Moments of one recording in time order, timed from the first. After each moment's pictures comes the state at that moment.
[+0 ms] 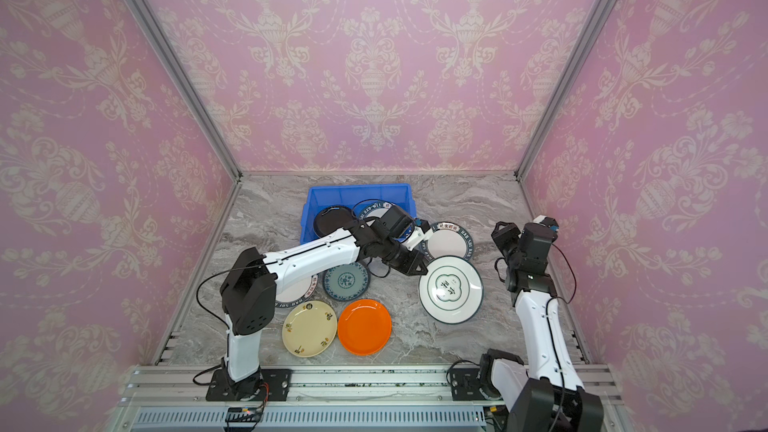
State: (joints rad) left arm -0.87 1.96 1.65 -0.64 0.49 -0.38; right arm -0.29 0.99 0.67 -0.10 -0.14 0.84
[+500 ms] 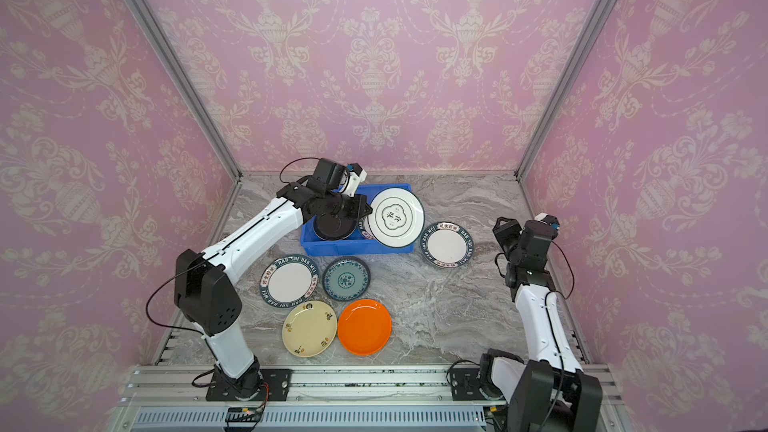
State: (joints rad) left arm -0.48 1.78 1.66 -0.66 0.35 -0.36; right arm -0.31 1.06 0.65 0.02 -0.19 0.89
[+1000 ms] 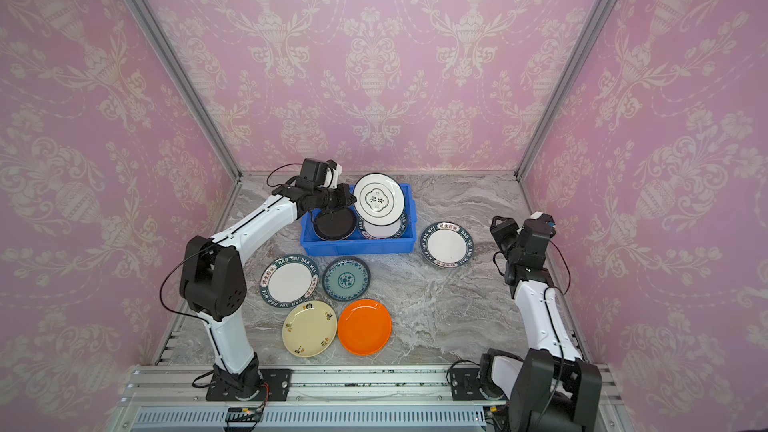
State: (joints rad) left arm -0.35 1.90 1.58 -0.43 0.35 -0.59; right arm -0.31 1.11 0.65 0.06 -0.26 0.92
